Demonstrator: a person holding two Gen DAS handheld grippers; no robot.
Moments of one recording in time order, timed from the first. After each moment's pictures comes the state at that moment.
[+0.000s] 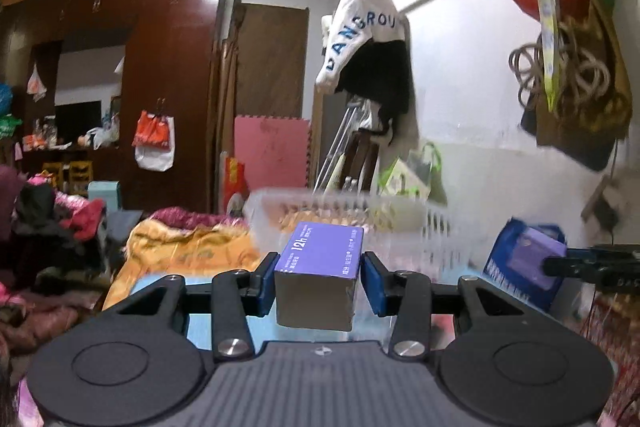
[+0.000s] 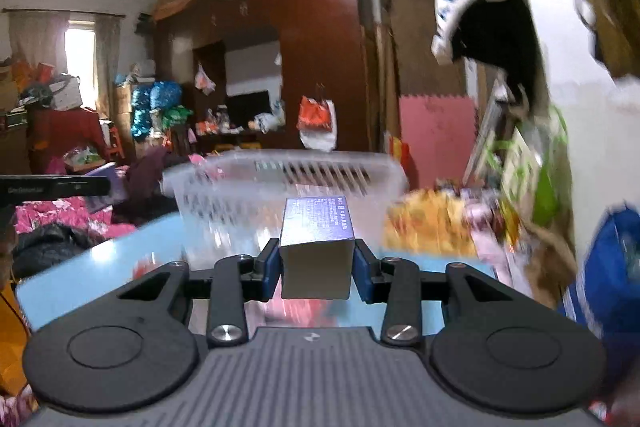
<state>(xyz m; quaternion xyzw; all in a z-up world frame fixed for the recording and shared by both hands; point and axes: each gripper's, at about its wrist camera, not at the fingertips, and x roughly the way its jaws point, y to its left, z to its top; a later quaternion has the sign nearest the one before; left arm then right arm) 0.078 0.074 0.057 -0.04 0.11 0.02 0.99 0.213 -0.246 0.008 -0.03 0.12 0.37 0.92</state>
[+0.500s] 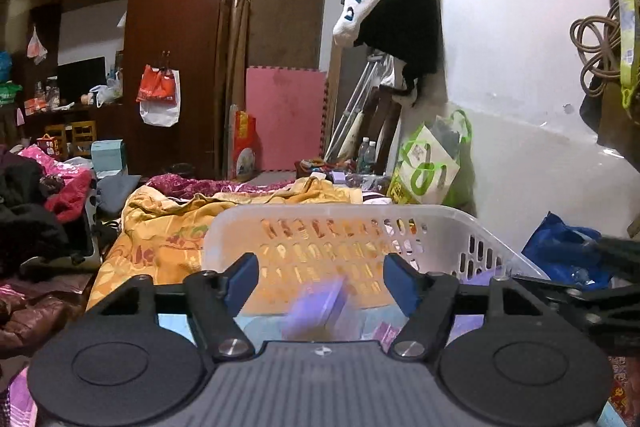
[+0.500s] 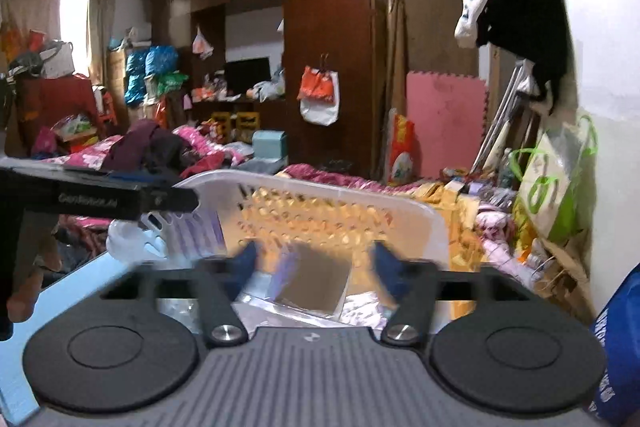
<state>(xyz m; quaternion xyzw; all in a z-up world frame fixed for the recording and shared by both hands) 0.212 0.071 0.065 -0.06 0.19 0.04 0.98 0.292 -0.165 0.027 -0.07 0.16 0.36 0.92</state>
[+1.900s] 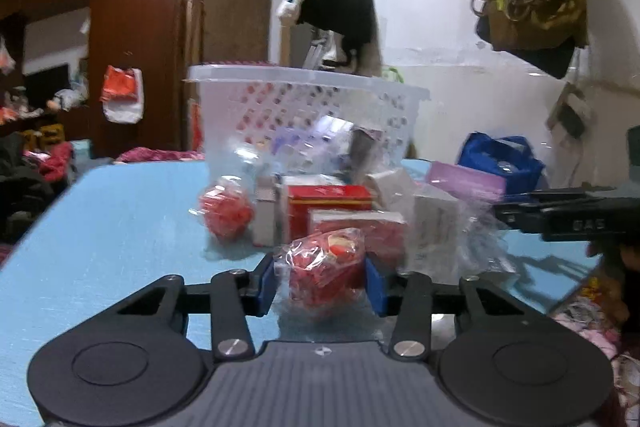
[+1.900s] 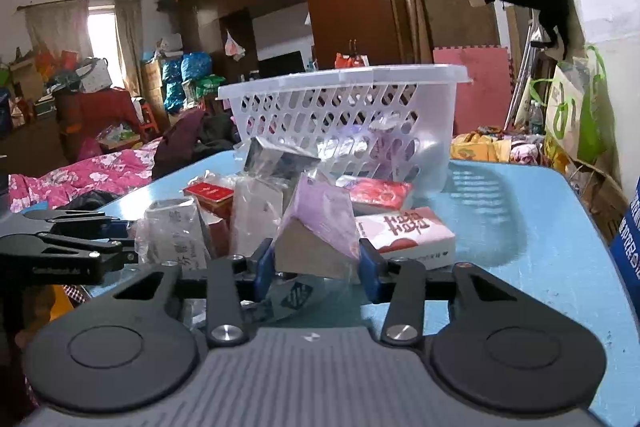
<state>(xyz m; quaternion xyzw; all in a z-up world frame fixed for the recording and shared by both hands) 0.028 0.026 -0.064 -0.02 0.18 -0.02 0.98 0.172 -0.238 -0.079 -0.01 0.18 0.41 0.89</state>
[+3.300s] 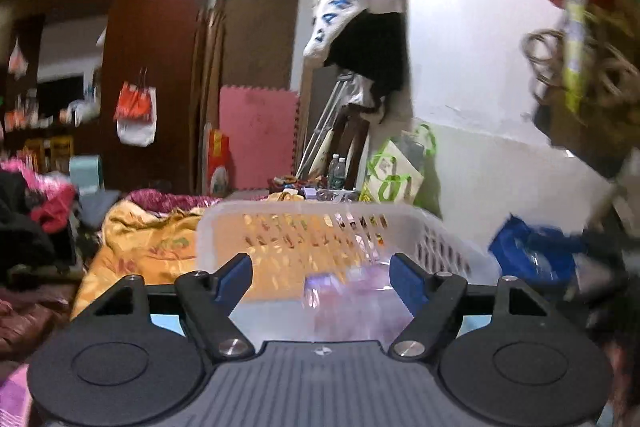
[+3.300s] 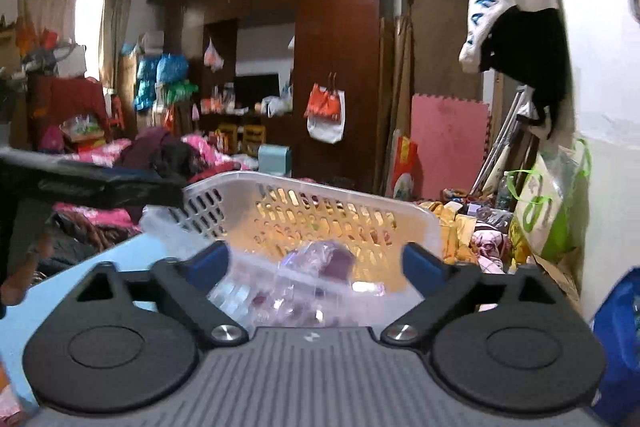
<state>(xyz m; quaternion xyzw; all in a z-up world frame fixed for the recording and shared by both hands) 0.133 0.065 0.060 -0.04 0.16 -0.01 0.99 0.235 -0.200 0.022 -0.07 0.12 0.37 0.92</state>
